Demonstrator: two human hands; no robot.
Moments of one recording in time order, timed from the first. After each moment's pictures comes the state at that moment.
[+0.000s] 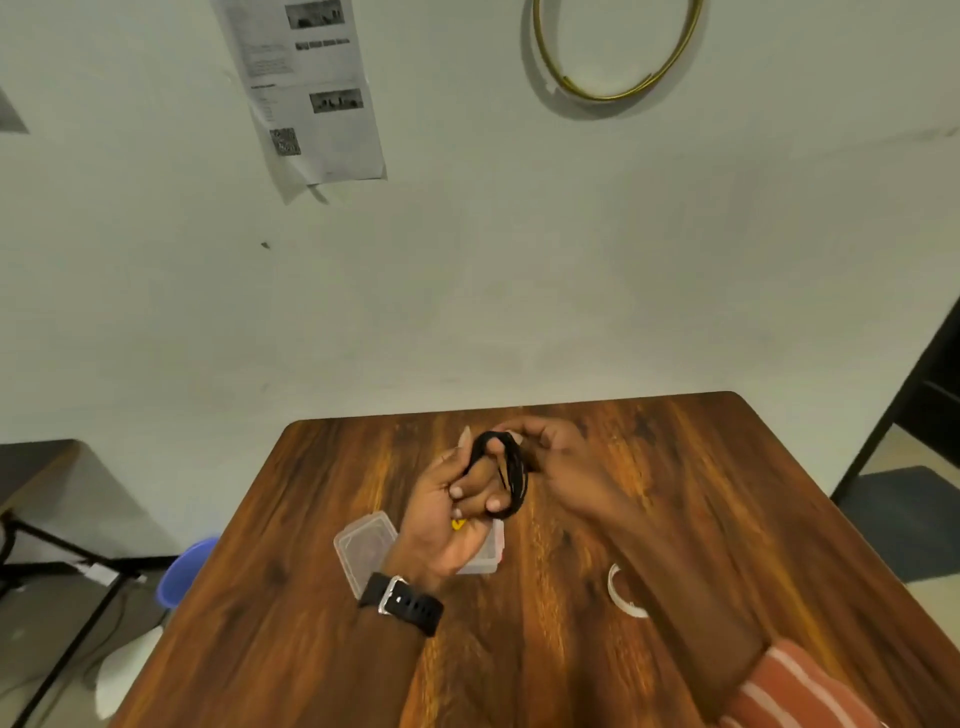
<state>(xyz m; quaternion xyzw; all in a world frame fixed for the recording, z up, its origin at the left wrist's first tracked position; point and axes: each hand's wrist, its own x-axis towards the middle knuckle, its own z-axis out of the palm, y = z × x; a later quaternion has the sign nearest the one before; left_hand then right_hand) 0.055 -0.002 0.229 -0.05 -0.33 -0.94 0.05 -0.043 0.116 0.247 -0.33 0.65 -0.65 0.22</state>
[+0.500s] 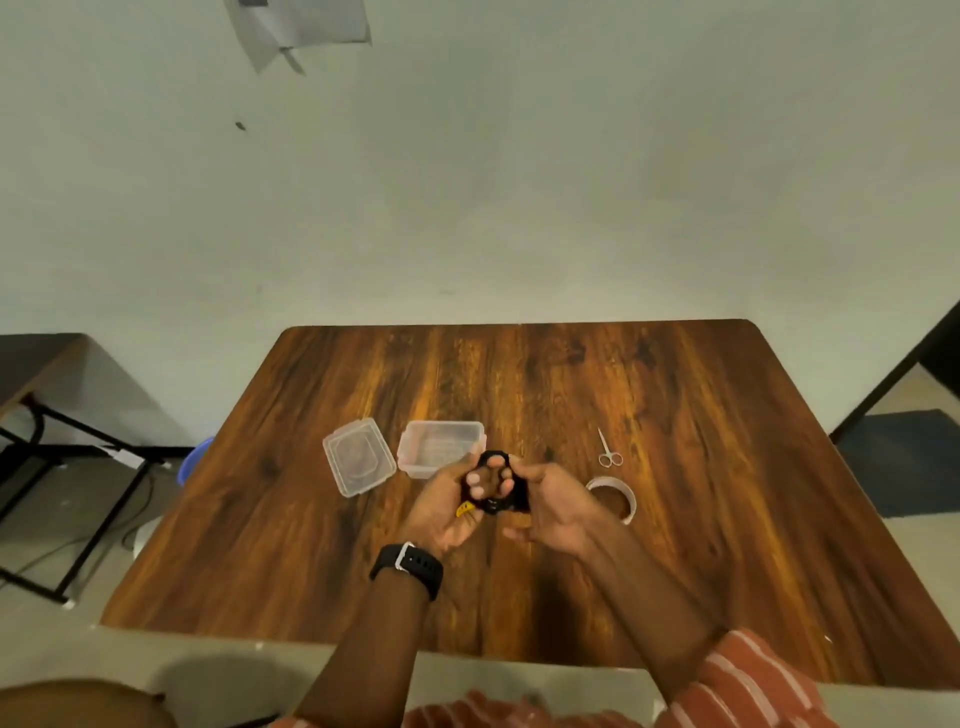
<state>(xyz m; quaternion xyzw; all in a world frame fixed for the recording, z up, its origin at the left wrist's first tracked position) 0.049 0.034 0.098 0.24 -0.32 -0.91 0.06 -0.031 0.155 0.109 0.01 0.55 -0.62 0.55</state>
